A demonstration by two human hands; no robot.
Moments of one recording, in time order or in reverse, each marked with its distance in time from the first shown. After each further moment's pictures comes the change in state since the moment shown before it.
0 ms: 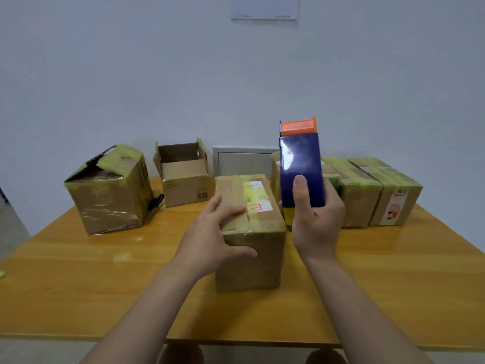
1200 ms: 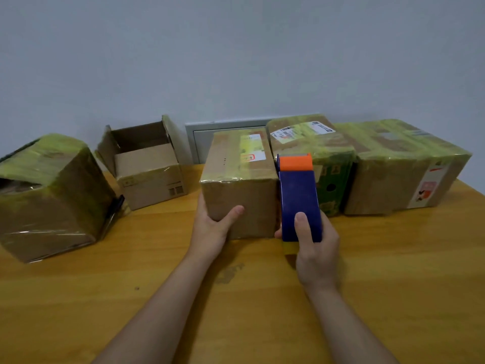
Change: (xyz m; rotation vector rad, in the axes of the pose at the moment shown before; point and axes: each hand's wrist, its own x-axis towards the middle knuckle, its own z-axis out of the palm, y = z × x) left_hand 0.136 -0.064 0.123 -0.772 0.205 -0.065; right_hand -0.017 0.162 -0.003 0.108 -0.040 0.282
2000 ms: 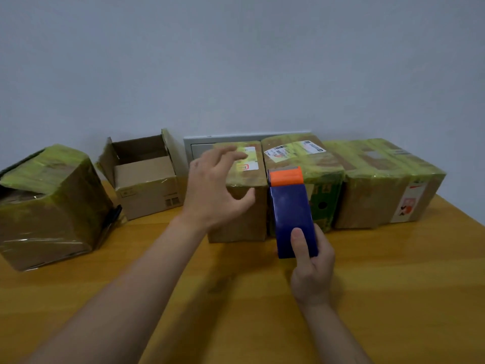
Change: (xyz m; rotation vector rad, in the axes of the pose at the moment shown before) left_hand 0.036 0.107 0.006 0.758 -0.046 0.674; right_hand -0.006 -0.030 -0.007 0.002 0.007 -0.032
